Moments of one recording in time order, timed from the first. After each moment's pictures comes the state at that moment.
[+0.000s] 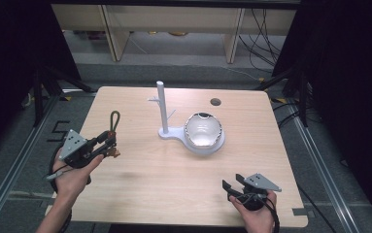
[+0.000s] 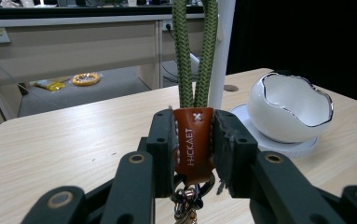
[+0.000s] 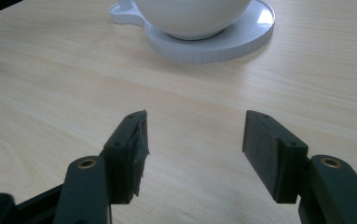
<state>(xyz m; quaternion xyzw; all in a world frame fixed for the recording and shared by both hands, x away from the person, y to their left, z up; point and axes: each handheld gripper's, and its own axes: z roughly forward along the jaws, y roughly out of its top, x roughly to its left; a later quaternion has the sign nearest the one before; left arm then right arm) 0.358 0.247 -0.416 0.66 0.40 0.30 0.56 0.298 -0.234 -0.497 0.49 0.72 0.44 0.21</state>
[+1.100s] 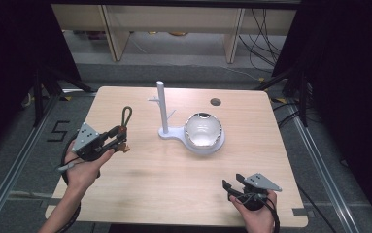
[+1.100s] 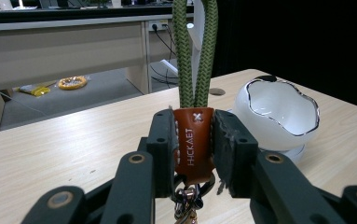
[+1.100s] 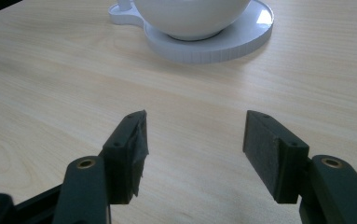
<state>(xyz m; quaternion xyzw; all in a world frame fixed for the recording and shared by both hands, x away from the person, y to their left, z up) 0.373 0.223 -0.408 0.68 0.38 0.29 0.56 0.298 -0.234 -0.497 0.49 0.72 0.44 0.21</state>
